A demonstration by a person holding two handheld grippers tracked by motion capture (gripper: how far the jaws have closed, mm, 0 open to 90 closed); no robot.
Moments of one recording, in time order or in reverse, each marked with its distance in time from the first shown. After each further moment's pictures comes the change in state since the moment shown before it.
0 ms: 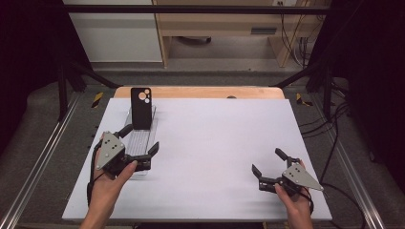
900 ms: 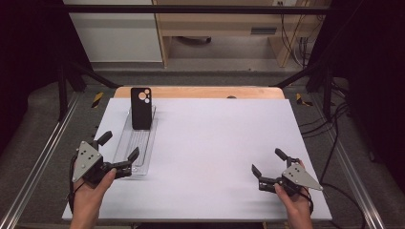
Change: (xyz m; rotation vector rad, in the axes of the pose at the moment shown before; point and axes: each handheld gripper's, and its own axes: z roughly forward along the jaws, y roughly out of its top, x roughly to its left) left arm 0.026 -0.027 -0.036 -0.031 0.069 -0.042; right arm 0.000 -0.001 0.001 0.006 0.000 0.000
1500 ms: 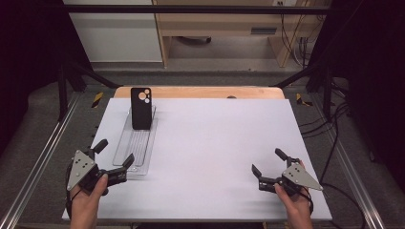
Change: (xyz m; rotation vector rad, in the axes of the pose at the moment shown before) left arm 0.010 -0.027 -0.013 -0.010 0.016 -0.043; right arm 0.000 0.000 0.000 0.000 -0.004 0.002
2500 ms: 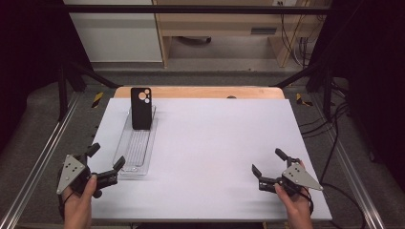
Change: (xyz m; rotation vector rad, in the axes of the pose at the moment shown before) left arm 0.024 -0.022 -0.011 -0.018 0.012 -0.031; right arm 0.000 0.000 0.000 0.002 -0.001 -0.005
